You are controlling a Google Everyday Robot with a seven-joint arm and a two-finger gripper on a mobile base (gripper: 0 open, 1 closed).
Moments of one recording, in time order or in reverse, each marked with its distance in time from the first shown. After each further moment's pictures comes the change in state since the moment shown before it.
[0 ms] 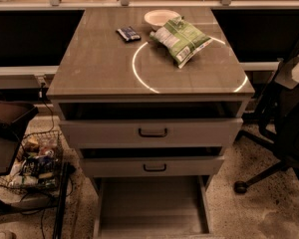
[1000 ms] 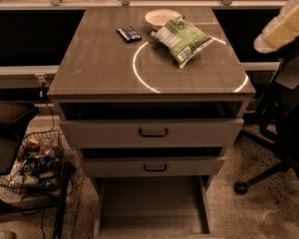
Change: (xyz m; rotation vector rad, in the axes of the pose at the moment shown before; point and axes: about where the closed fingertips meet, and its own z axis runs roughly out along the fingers) arm -0.011 -0.052 0.043 0.093 -0.068 0.086
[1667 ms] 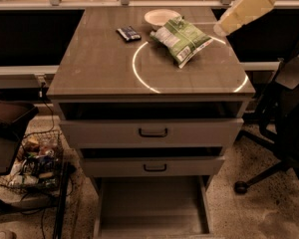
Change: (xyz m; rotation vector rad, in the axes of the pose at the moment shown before) arm -0.015 -0.049 0.083 0.105 -0.011 0.125
